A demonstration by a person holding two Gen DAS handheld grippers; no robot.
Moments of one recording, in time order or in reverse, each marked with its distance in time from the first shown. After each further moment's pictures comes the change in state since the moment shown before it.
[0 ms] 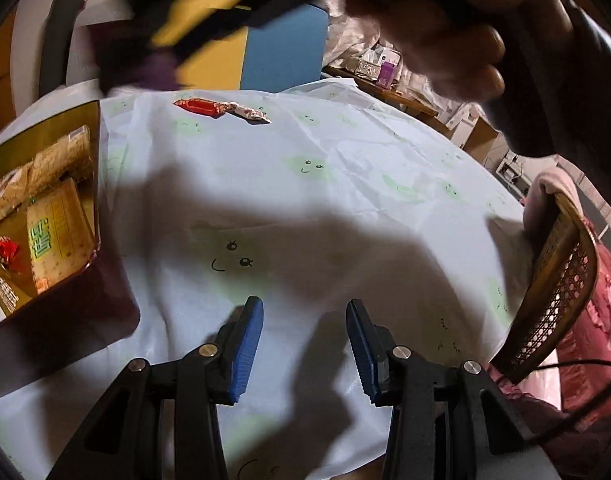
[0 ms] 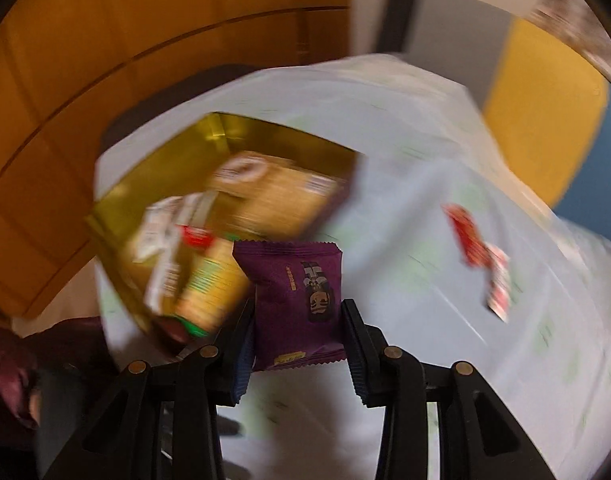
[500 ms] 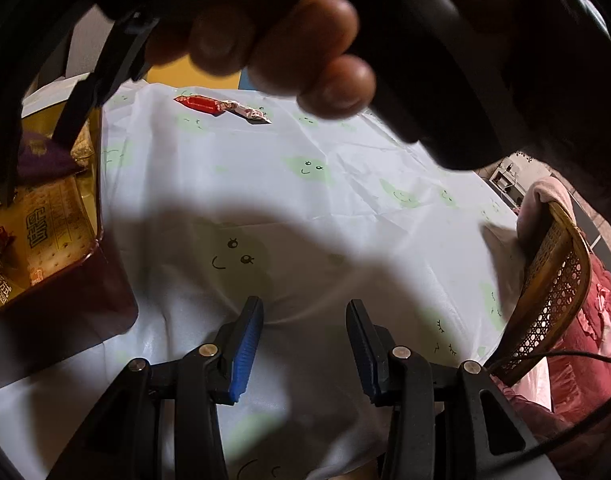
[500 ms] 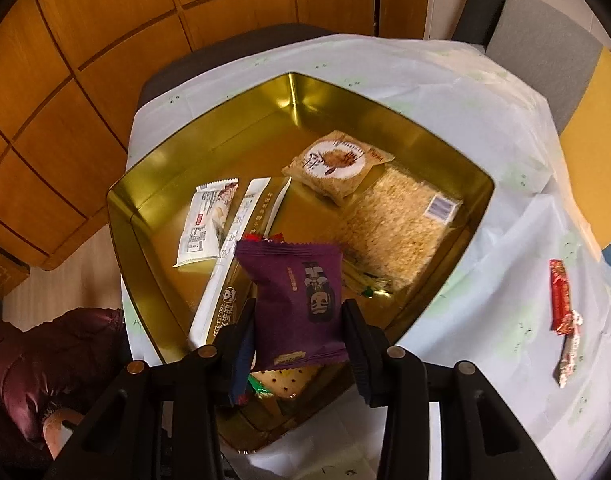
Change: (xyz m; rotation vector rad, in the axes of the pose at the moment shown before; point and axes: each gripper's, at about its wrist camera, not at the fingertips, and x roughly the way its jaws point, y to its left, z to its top) left arm 0.002 0.007 -0.002 -0.025 -0.011 -0.031; right arm 0.068 0.052 0.034 -0.116 0.126 0.106
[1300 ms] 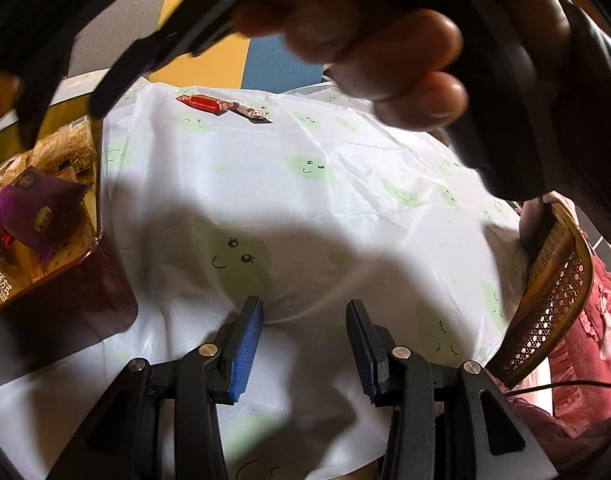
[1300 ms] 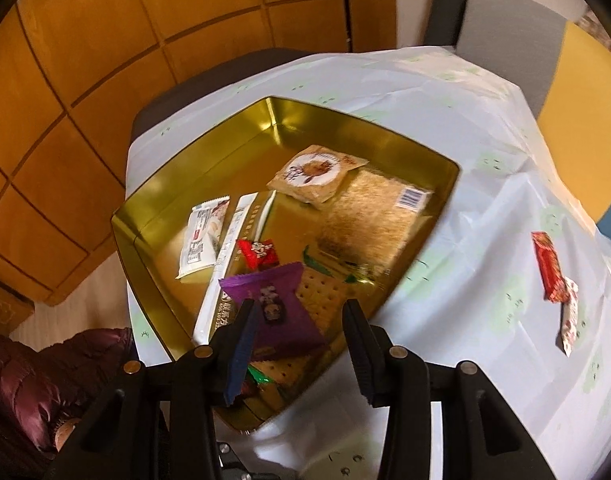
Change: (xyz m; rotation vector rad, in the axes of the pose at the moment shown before) left arm 0.002 0.000 0.001 -0.003 0.003 0.006; right arm -0.029 -0.013 -0.020 0.107 -0.106 -0.003
